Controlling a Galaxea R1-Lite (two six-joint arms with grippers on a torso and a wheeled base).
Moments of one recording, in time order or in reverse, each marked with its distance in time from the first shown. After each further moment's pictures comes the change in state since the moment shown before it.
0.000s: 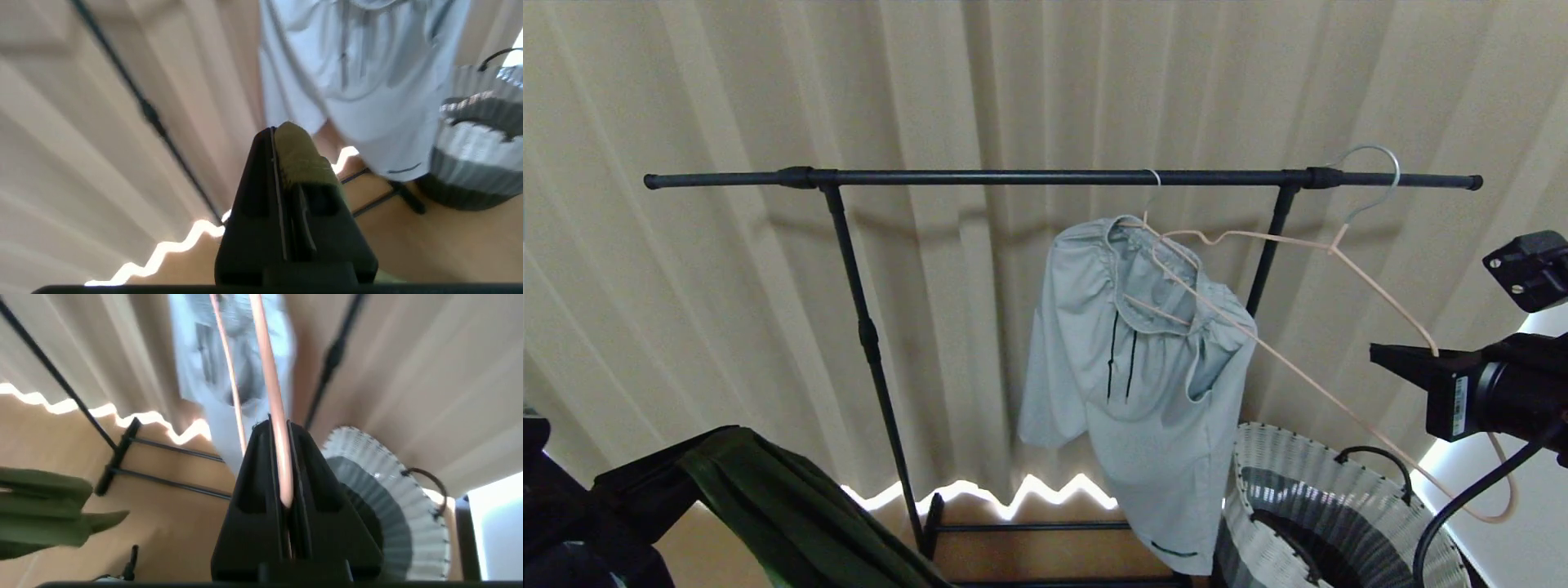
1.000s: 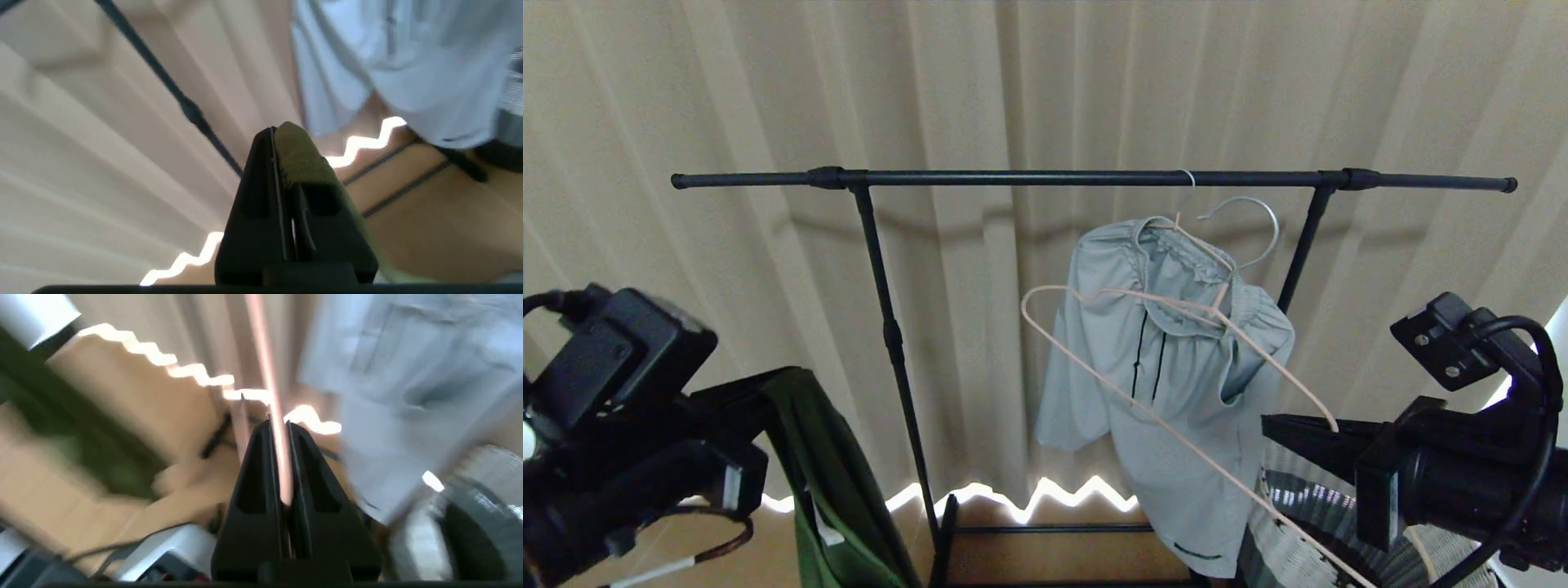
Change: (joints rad) left arm -0.004 0.260 -0.192 0.002 0.075 0.140; right arm 0.407 0.022 0.074 -0.067 0.004 0.157
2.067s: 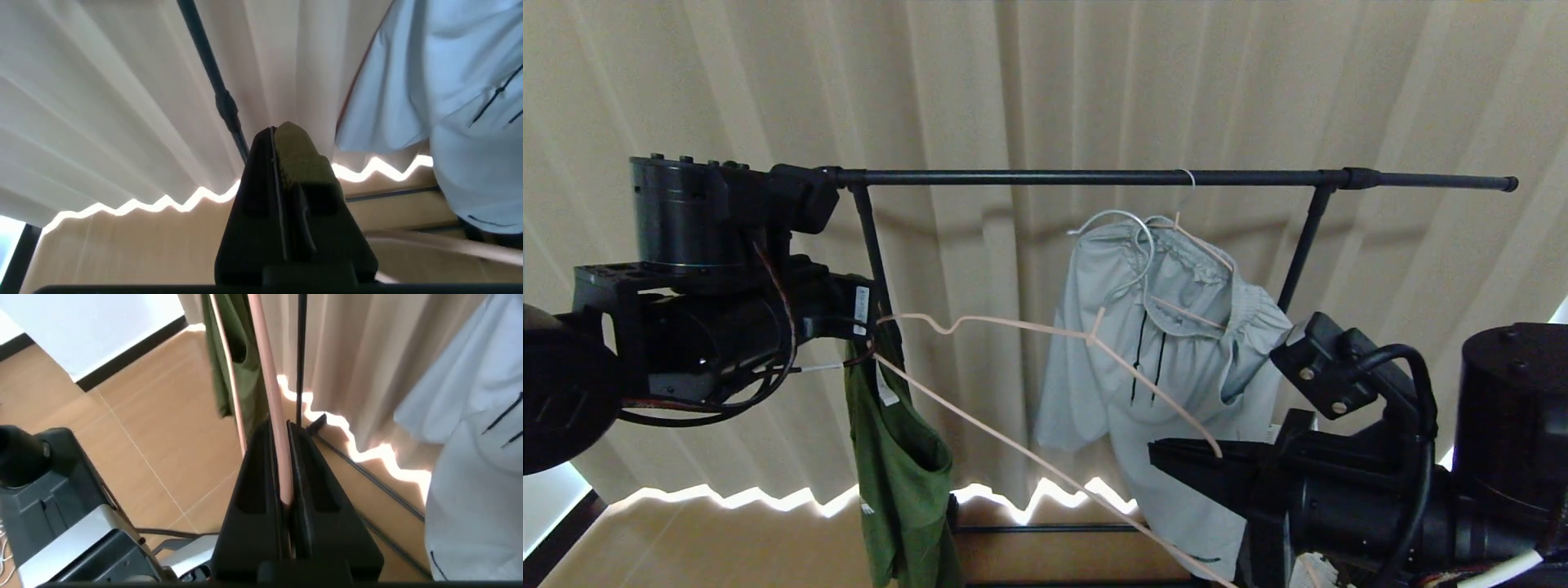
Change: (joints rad) left arm 0.028 0.406 -0.511 0.223 0.234 -0.305; right arm 0.175 0.182 -0.021 -0.203 0.106 0.025
